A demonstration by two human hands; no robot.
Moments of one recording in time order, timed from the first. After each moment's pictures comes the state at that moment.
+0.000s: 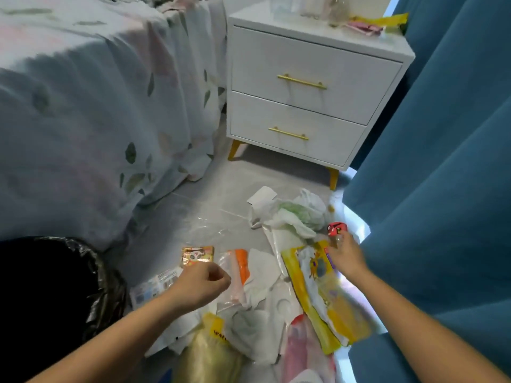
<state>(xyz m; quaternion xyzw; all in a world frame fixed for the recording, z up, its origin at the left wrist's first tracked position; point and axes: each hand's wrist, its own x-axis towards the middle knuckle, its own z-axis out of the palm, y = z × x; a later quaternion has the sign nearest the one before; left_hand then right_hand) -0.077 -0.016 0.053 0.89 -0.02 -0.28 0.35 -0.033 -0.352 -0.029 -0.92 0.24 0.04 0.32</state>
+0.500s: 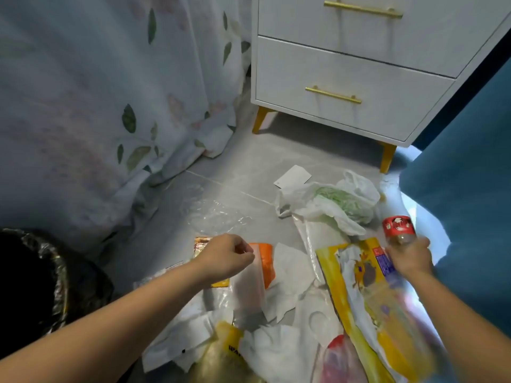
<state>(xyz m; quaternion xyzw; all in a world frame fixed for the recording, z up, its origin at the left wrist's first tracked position) 0.002 -0.032 -0.017 0.90 0.01 -0.27 0.34 0.020 -0.404 -0.117 -0.86 0.42 0.01 0.29</state>
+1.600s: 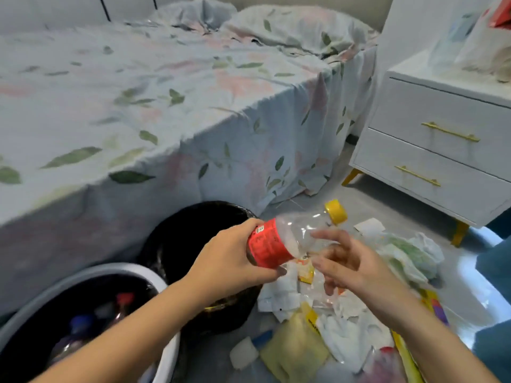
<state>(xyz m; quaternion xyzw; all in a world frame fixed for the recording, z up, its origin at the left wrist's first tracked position) -0.209 0.119 0.197 0.93 0.02 0.06 0.36 -0.163 -0.099 0.216 -0.72 -0.14 0.25 0.62</state>
